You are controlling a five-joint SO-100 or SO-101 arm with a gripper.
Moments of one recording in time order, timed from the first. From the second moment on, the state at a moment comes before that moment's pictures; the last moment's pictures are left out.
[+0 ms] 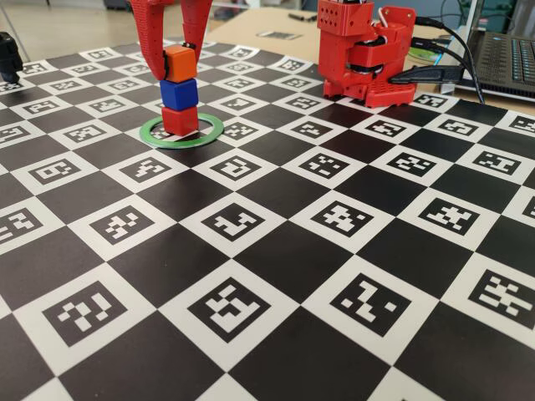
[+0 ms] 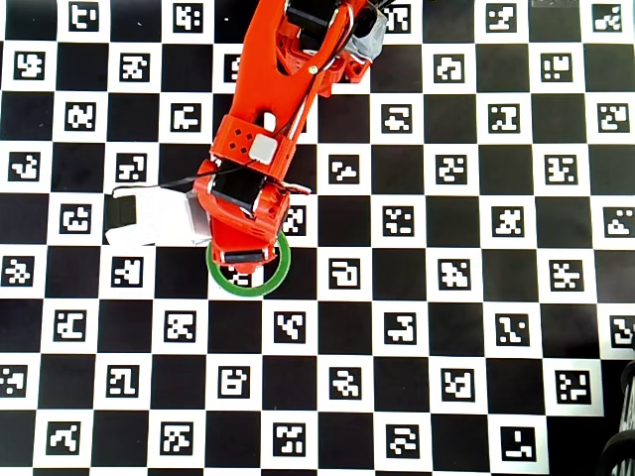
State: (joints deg) arm 23.6 85.7 92.3 79.5 -28.3
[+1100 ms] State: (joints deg) arm 11.1 134.0 118.8 72.6 -34.7
